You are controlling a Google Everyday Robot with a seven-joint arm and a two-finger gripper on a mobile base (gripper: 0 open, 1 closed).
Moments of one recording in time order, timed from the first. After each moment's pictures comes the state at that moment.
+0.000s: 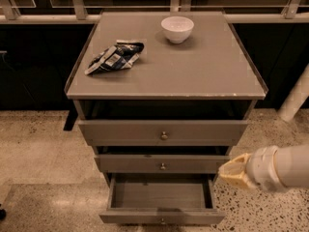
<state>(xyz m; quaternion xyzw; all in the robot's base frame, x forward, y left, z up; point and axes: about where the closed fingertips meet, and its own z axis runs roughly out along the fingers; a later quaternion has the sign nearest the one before) 0.398 -0.205 0.715 -0.47 0.82 0.15 0.30</state>
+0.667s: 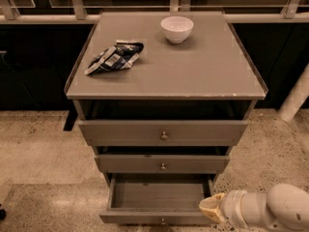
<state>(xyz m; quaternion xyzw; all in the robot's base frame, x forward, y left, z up) 0.373 -0.182 0.537 -0.38 0.85 0.21 0.28</state>
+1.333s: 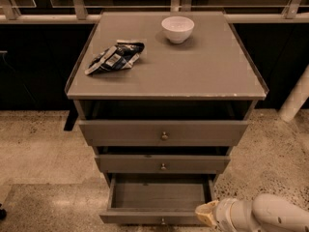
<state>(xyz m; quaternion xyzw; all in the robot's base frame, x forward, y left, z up) 0.382 -0.182 0.454 -0.33 0.88 0.21 0.27</state>
